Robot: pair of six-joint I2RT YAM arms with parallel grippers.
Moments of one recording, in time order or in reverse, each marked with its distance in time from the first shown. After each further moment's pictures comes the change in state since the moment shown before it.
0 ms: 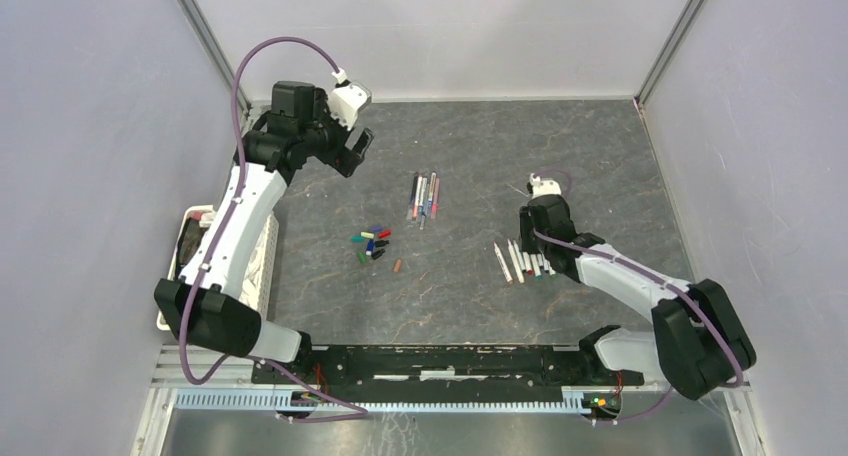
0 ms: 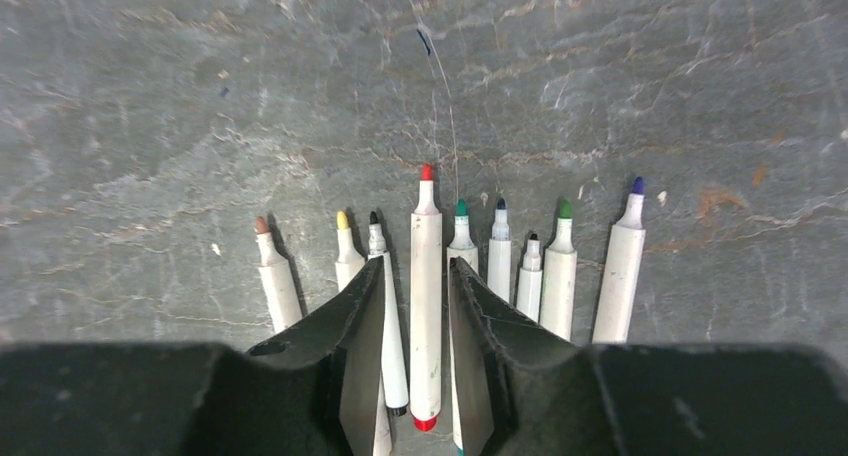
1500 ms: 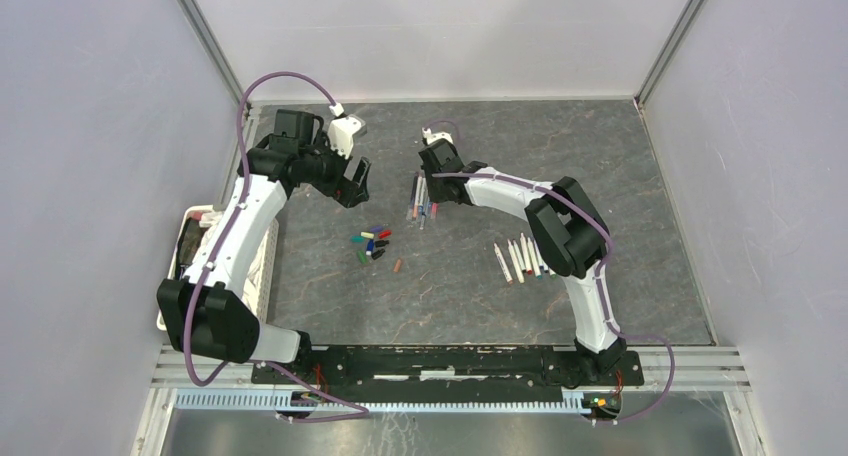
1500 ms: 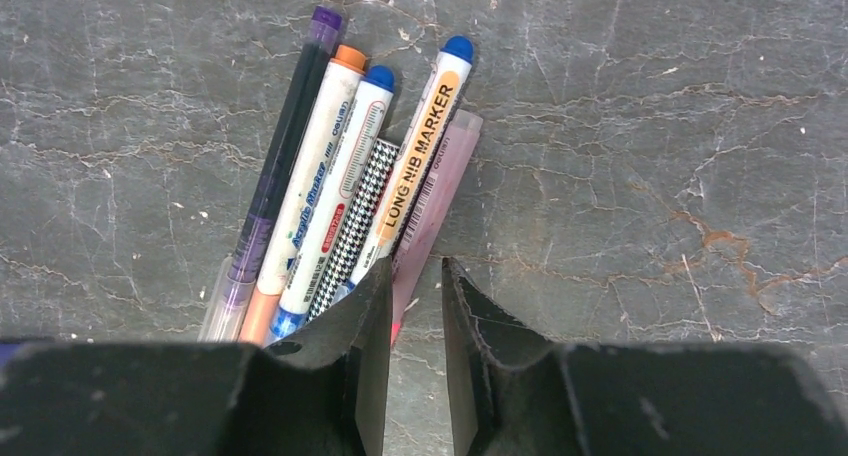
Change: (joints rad) left arm 0.061 -0.028 -0.200 -0.073 0.204 -0.104; right arm 0.238 0.863 0.995 -0.183 0.024 0.049
